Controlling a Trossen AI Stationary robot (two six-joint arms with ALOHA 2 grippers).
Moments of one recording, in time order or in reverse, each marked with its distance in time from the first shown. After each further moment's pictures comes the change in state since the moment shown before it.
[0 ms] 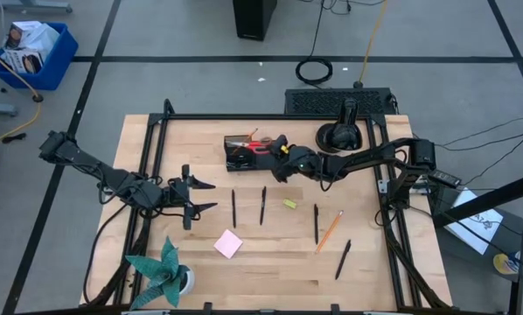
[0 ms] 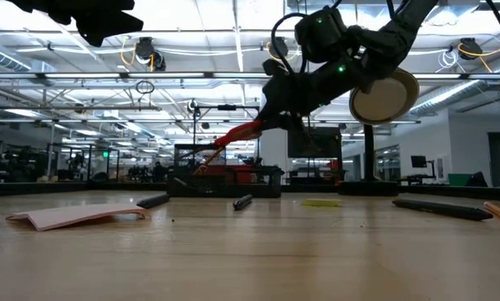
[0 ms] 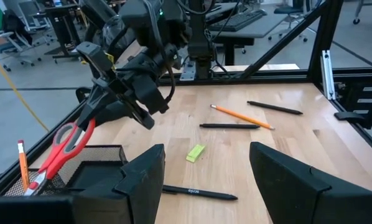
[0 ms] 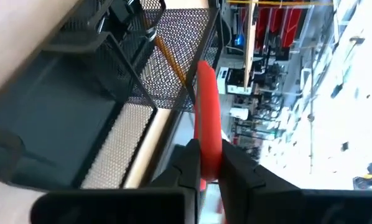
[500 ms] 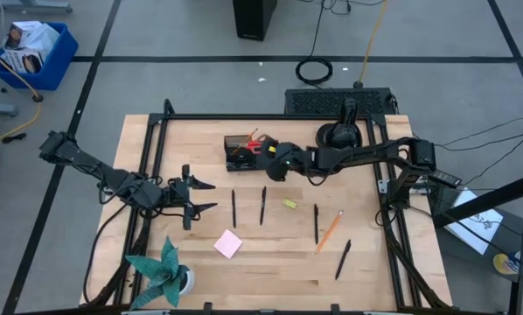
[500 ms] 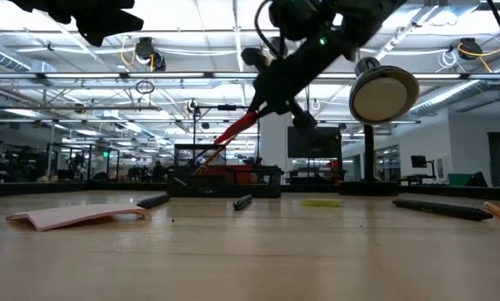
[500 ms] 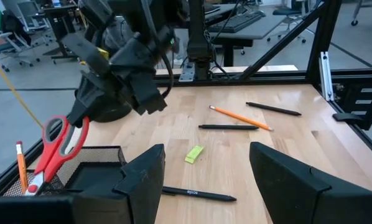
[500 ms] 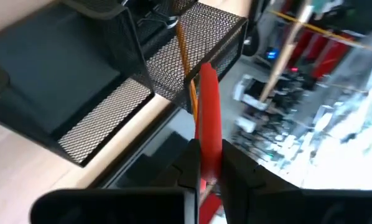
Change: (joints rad) left arm 0.000 0.000 0.000 0.006 0.004 0.000; right arm 0.033 -0.002 0.254 -0.457 0.056 -0.204
